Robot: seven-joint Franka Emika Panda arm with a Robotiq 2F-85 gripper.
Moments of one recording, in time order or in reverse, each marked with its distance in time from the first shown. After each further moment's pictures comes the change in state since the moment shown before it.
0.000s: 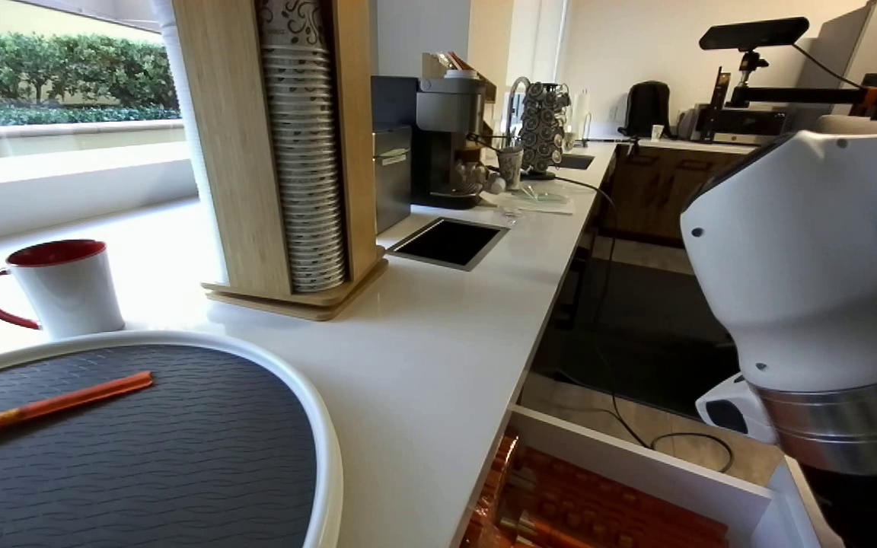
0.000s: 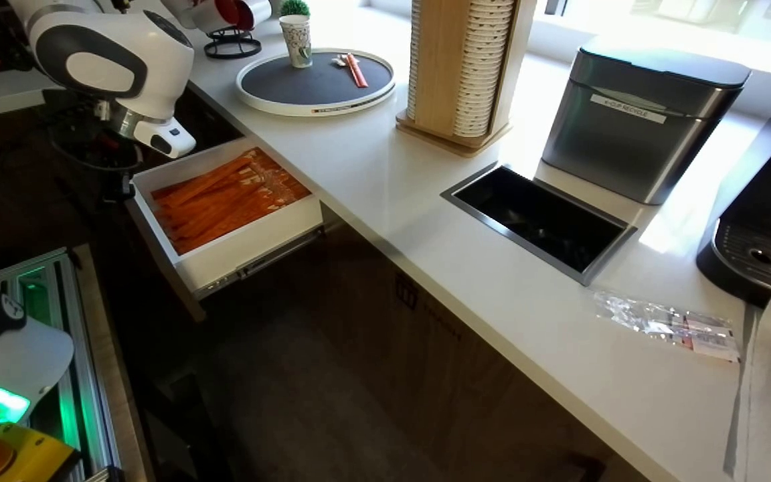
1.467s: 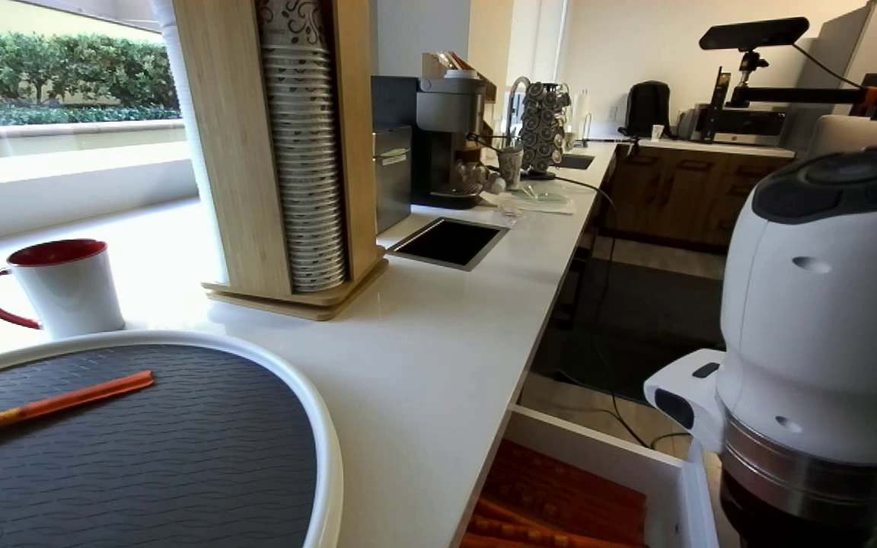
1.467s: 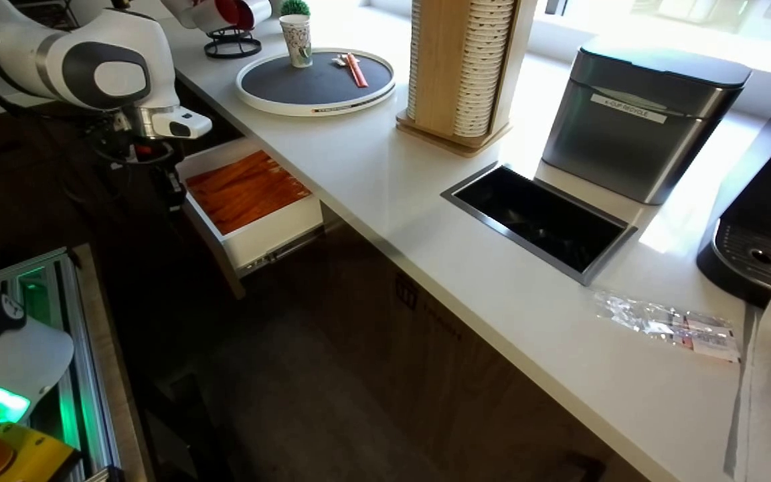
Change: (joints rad) arm -0.004 0.106 0.048 0.002 -0.544 0.418 0.376
